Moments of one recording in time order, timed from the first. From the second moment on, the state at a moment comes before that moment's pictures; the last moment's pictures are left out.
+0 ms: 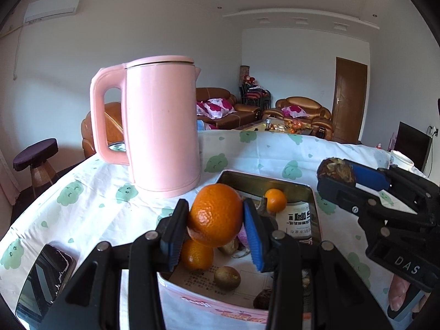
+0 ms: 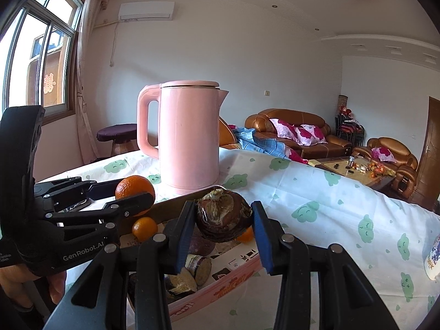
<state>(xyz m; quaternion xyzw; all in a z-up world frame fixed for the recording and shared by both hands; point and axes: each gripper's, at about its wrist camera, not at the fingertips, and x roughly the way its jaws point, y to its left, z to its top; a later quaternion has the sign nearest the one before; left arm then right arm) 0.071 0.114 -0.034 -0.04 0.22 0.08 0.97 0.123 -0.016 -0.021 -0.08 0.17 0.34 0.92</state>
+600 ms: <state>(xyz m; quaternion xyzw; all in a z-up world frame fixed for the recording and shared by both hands) 0.078 0.119 -0.044 -0.04 0.25 0.08 0.96 0.134 0.008 -0.039 -0.10 0.21 0.34 0.91</state>
